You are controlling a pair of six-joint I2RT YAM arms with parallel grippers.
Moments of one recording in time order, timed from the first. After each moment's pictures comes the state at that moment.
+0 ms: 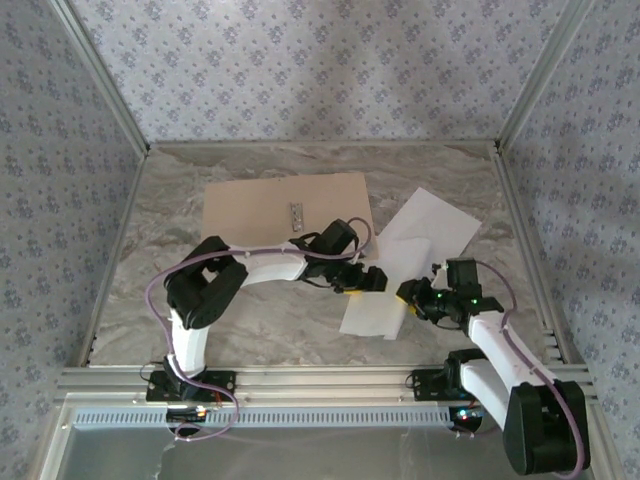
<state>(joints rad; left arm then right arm) -0.92 1.93 1.19 -0.14 0.60 -0.76 0.08 0.89 0.30 -0.38 -0.61 0.80</state>
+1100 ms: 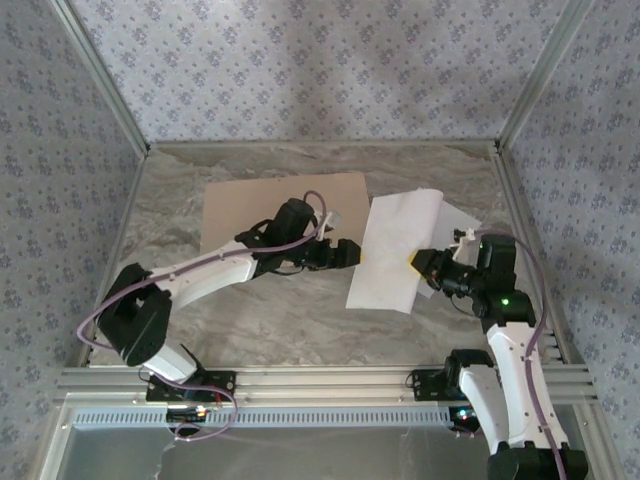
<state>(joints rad) -0.81 1.53 1.04 -0.15 0.54 -0.79 -0.03 0.67 0.63 -0.58 -0.80 0.79</state>
